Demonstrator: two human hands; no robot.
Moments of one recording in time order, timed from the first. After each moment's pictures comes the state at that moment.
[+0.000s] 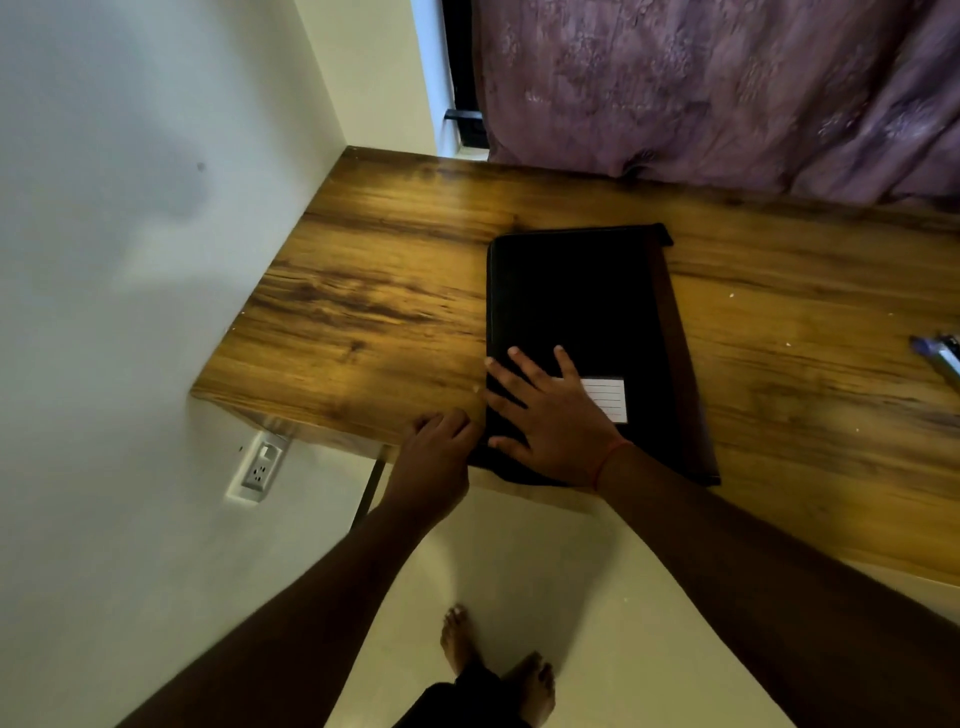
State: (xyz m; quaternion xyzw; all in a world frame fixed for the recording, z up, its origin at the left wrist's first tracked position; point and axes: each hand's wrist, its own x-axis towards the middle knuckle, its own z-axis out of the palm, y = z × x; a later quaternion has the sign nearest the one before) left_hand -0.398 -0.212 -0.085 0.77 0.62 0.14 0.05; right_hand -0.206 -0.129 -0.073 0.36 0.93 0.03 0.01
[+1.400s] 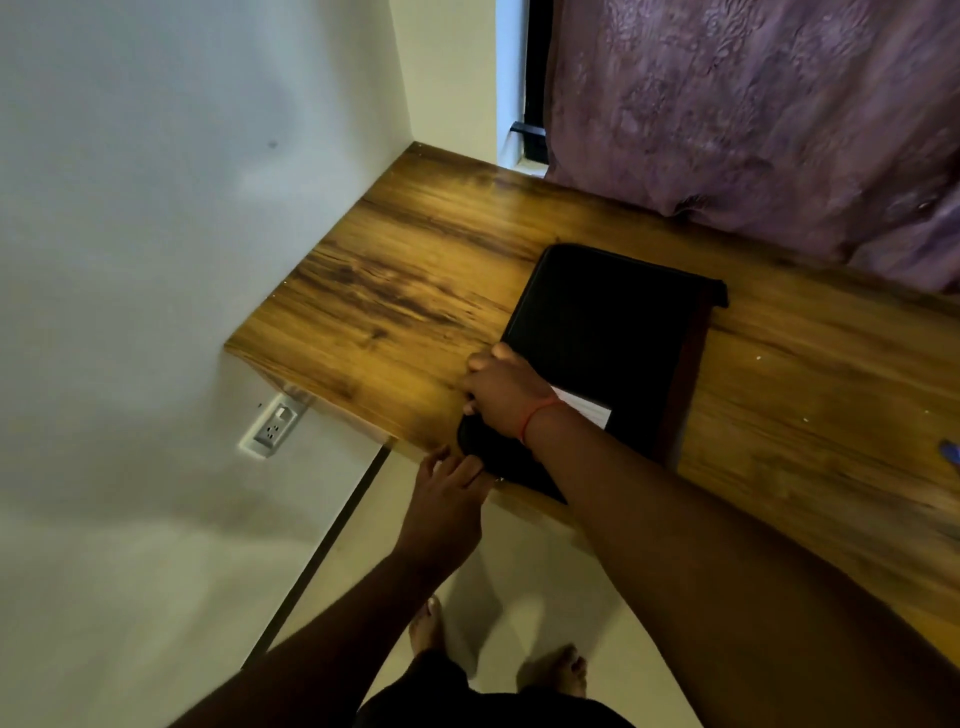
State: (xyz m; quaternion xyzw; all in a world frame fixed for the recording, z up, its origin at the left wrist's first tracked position) left_hand -0.339 -0.254 -0.086 0.71 0.69 0.12 0.06; right_hand -0.270 -0.074 -0.045 0.29 0.95 -0.15 0.03
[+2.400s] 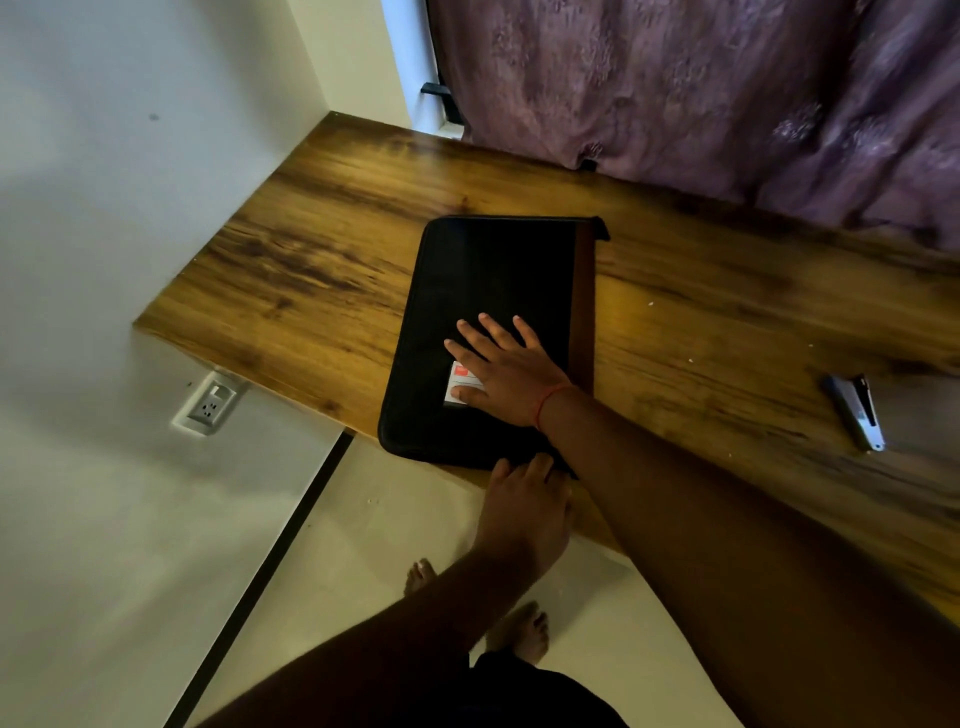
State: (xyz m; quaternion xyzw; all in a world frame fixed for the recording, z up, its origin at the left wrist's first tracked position) left_hand -0.116 -0.233 -0.079 0.72 0.68 0.12 0.07; right_hand -0.109 -0.062 -0.068 0.31 0.95 -0.07 0.04
